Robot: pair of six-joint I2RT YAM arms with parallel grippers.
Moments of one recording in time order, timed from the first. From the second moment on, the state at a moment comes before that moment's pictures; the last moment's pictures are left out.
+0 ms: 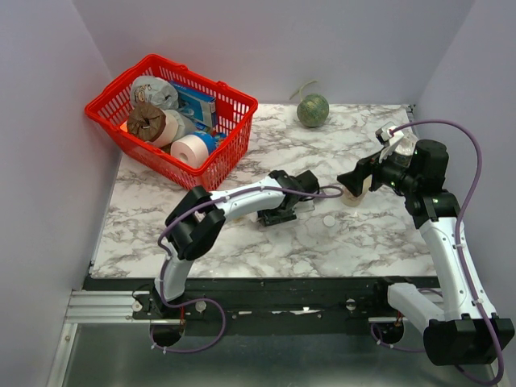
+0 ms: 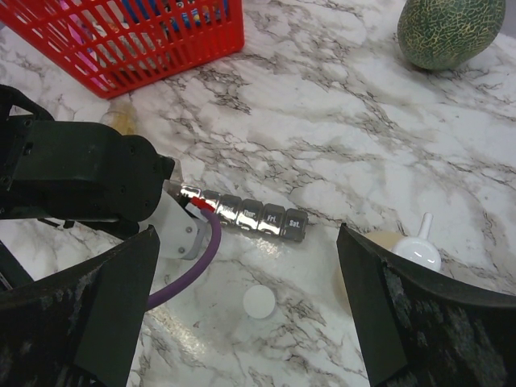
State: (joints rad) left arm -0.96 2.03 1.59 -1.02 -0.31 0.35; right arm 0.01 0.96 0.98 -0.43 -0.68 -0.16
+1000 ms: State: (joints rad) left arm -1.00 2.07 1.60 -1.04 -0.42 0.39; right arm 0.01 0.96 0.98 -0.43 -0.68 -0.16
